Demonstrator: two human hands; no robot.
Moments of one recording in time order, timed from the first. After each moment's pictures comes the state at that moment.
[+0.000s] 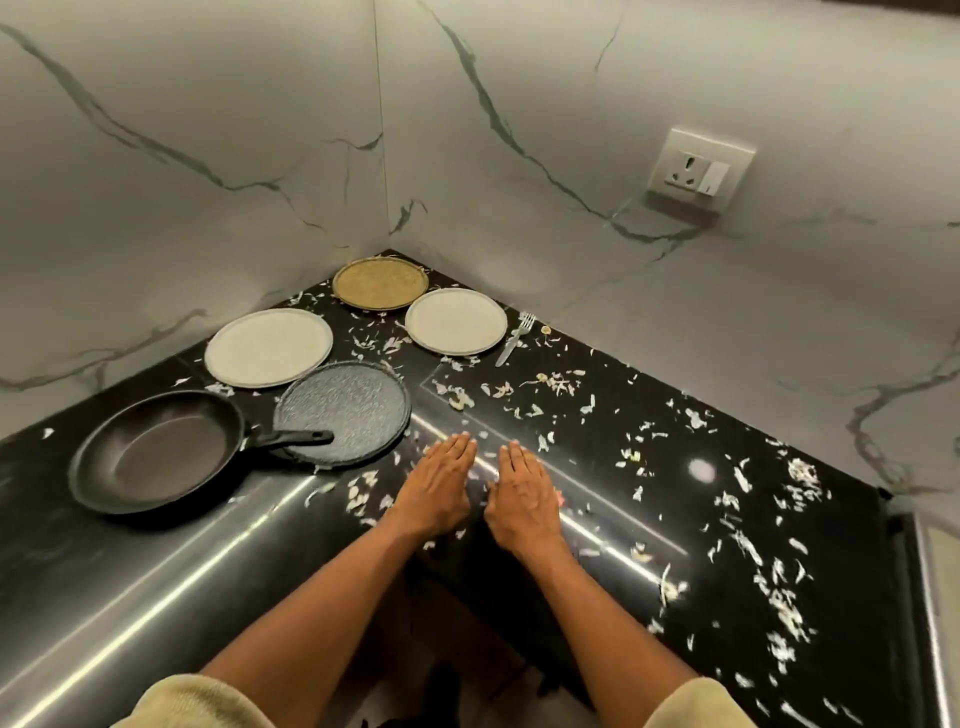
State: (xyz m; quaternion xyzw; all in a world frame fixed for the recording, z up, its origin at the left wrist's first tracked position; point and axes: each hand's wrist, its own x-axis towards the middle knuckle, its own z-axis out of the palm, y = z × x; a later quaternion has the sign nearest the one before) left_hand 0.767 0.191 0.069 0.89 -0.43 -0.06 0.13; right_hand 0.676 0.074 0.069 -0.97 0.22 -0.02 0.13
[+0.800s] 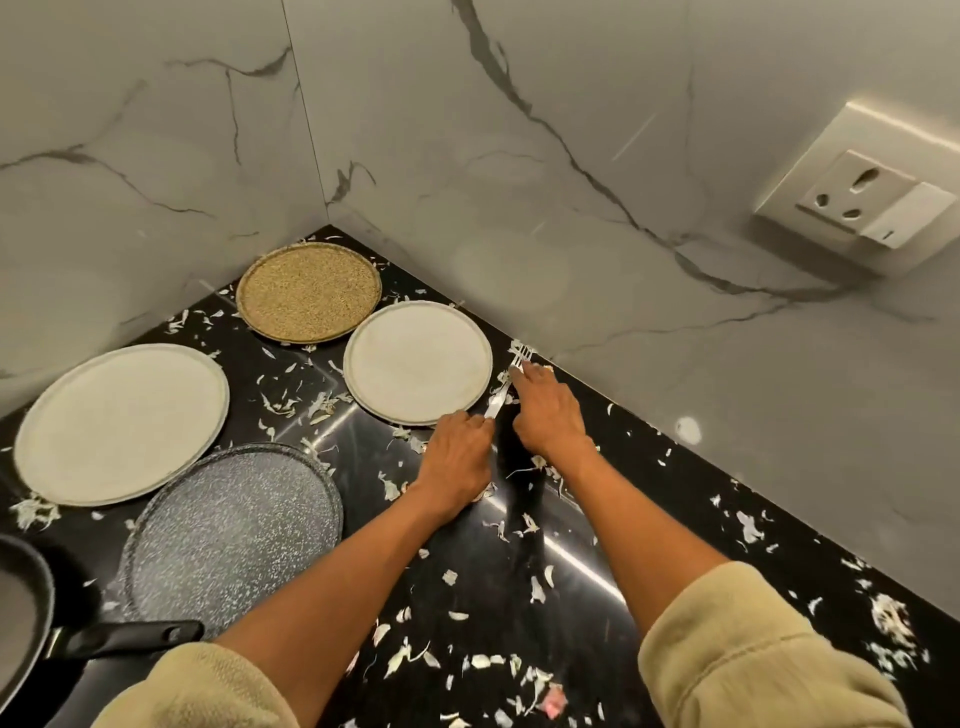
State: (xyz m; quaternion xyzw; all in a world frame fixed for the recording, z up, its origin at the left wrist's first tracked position) left_hand 0.974 -0.012 0.041 0.89 -0.42 -0.02 0.15; right_hand 0.946 -0.160 0.085 -0.98 0.18 0.07 0.07
